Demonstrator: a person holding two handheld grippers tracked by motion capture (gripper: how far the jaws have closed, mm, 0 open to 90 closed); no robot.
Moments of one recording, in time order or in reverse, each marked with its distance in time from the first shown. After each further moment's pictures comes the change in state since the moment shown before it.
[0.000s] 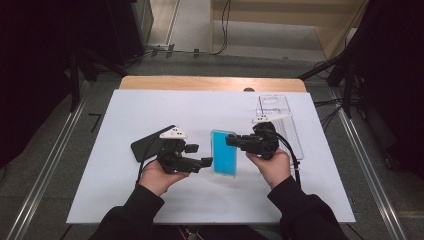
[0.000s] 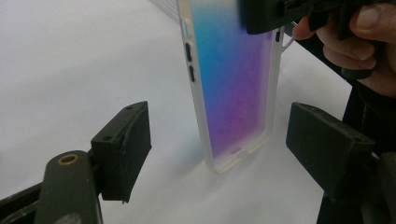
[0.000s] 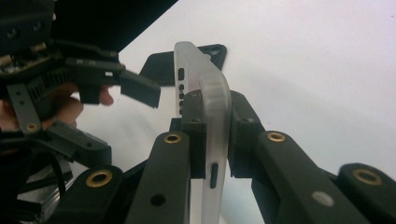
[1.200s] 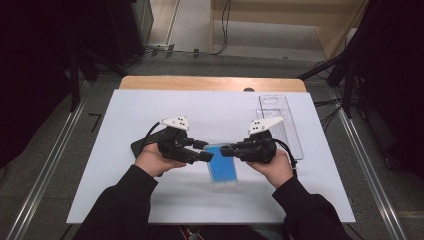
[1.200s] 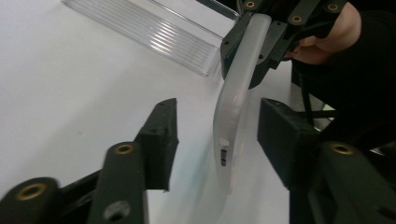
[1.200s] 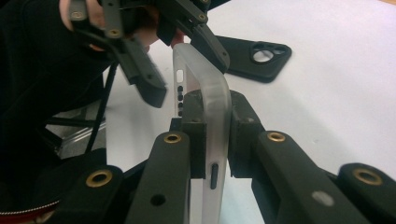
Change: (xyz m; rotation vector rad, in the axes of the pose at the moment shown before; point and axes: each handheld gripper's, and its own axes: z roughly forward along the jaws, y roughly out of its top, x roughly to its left) left arm 0.020 0.029 0.000 0.090 -0.255 0.167; right arm 0.005 -0.005 0.002 0.043 0.219 -0.270
